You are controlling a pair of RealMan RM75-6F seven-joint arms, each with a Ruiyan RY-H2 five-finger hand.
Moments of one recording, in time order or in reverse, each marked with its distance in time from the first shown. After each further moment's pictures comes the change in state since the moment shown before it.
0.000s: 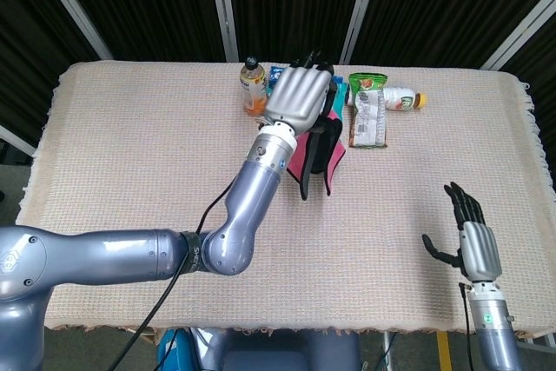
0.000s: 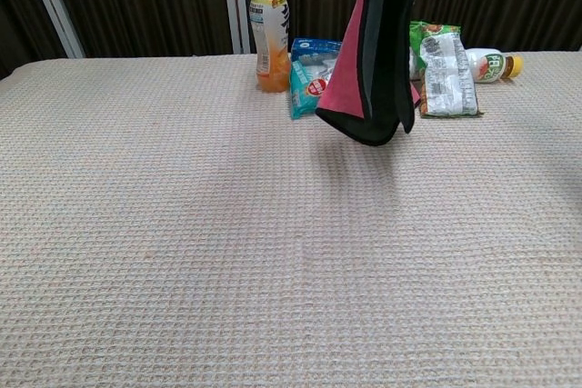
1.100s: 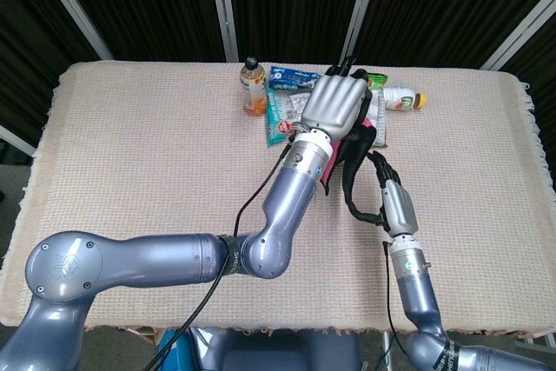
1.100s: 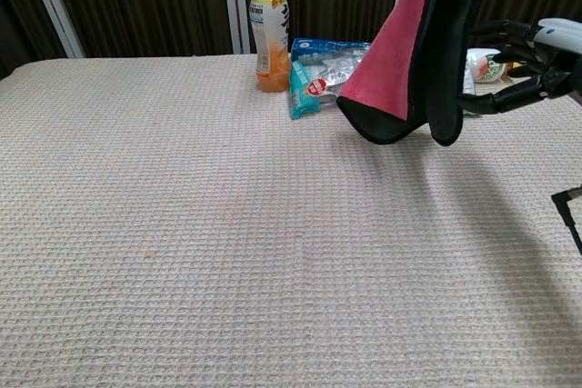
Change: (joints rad) left arm -0.108 -0.143 -0.018 0.176 0.036 -0.023 -0.059; right arm 0.284 -0.198 0.207 -0.213 0.464 -0.164 -0.307
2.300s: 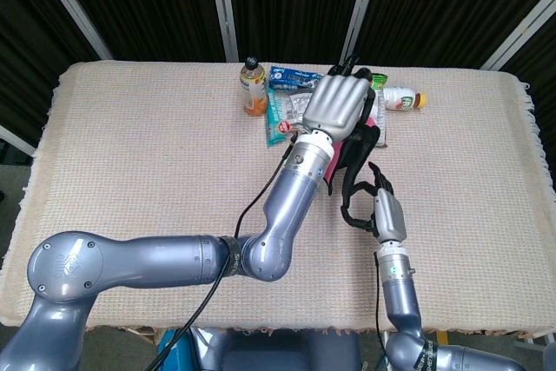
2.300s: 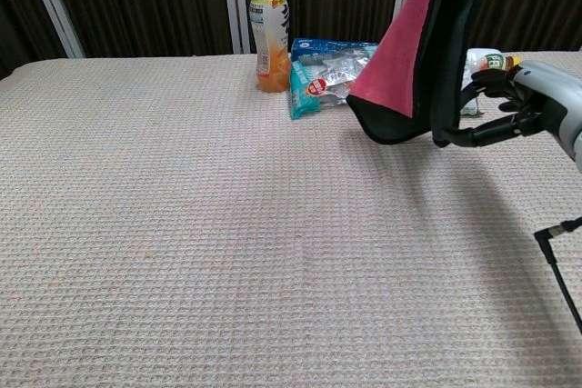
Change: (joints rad) left arm 0.012 -0.009 -0.017 -0.015 0.030 0.013 -0.016; right arm 0.012 -0.135 -0.023 0.075 0.056 0.071 -0.050
